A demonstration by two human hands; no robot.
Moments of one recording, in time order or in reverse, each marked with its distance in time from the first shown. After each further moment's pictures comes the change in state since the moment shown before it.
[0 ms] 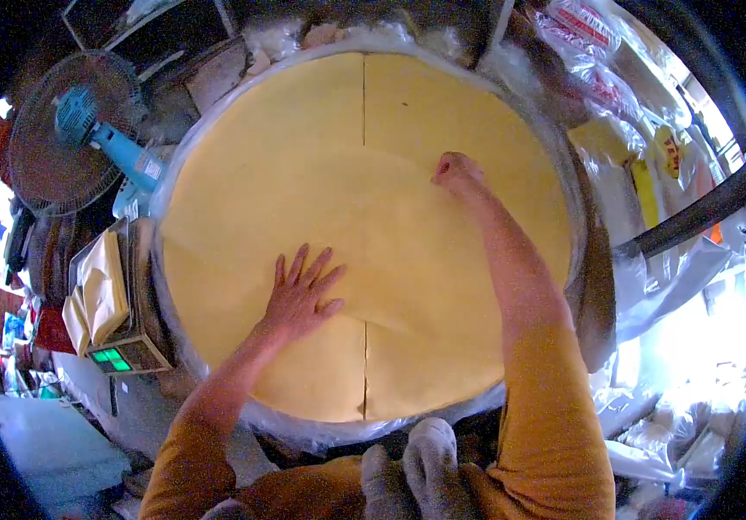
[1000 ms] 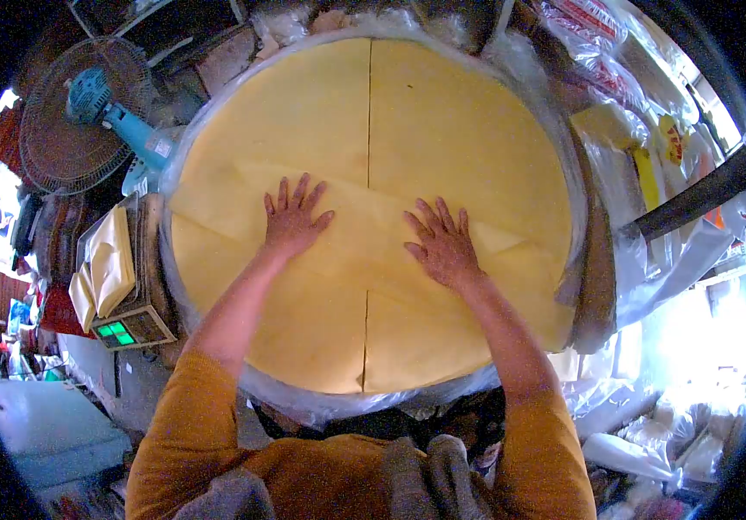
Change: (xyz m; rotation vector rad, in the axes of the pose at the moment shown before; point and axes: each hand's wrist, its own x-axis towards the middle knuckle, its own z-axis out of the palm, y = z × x) left_hand 0.065 -0.040 -0.001 0.122 -0.073 -0.349; right_hand -0.182 -0.041 0.063 -0.356 0.130 -0.403
